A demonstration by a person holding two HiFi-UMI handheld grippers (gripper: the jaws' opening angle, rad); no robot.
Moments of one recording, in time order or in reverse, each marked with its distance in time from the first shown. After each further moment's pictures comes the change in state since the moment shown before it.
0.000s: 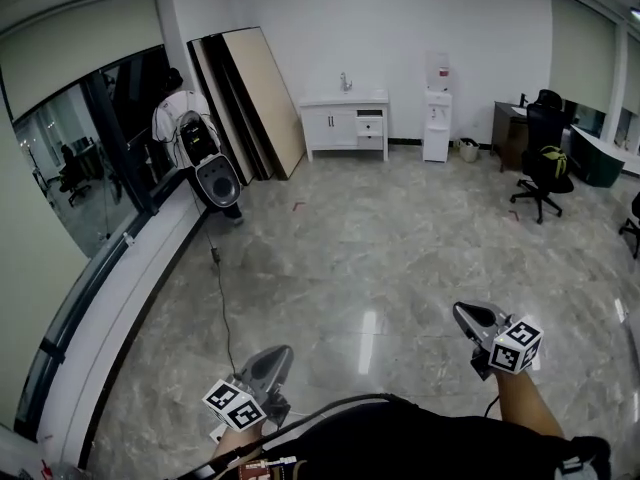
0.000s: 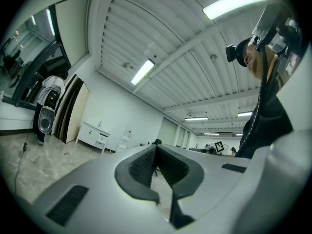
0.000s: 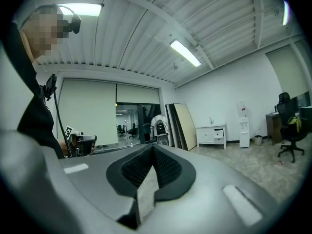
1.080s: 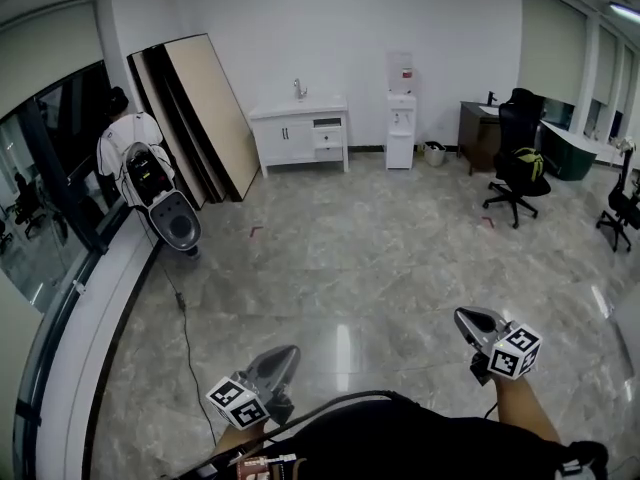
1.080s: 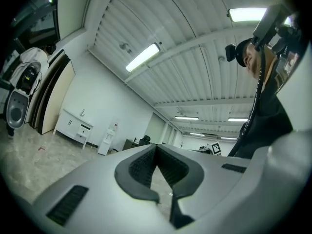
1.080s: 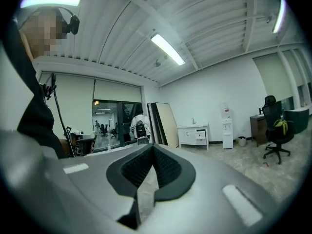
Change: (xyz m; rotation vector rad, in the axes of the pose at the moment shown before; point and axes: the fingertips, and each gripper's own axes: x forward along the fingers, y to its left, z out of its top) left arm 0.274 0.175 0.014 -0.066 0.075 -0.205; right arm 0.149 -0.219 0.025 0.024 0.005 -0.192
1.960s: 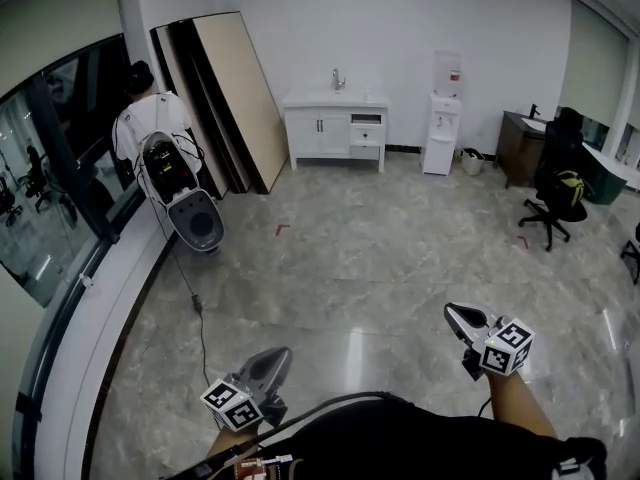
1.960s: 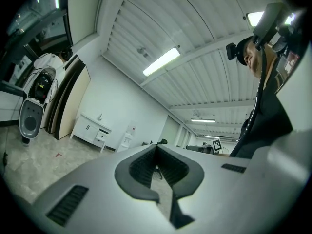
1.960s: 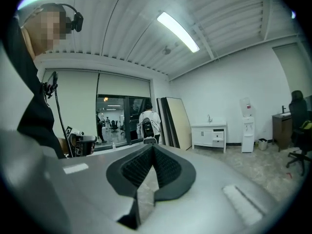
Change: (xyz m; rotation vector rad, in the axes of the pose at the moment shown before) left arm -0.007 0.249 0.075 -0.032 -0.032 0.133; right arm 0.302 -0.002 0.032 -0.042 0.049 0.142
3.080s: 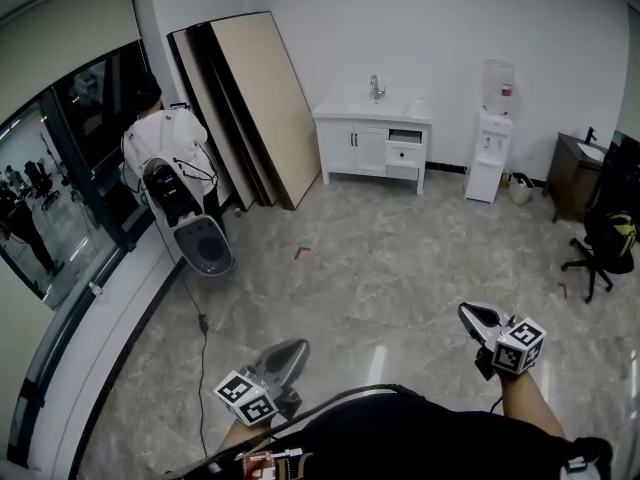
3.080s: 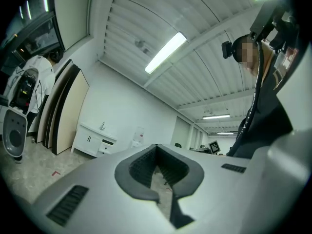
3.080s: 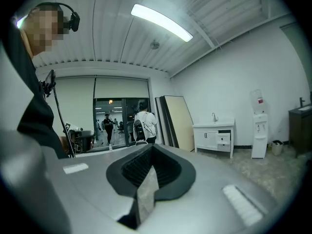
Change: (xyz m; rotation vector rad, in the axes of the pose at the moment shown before) left arm 0.330 0.121 0.047 0.107 -0.055 0.092; right arm 0.177 -0.345 0.052 0.018 -0.002 0.128
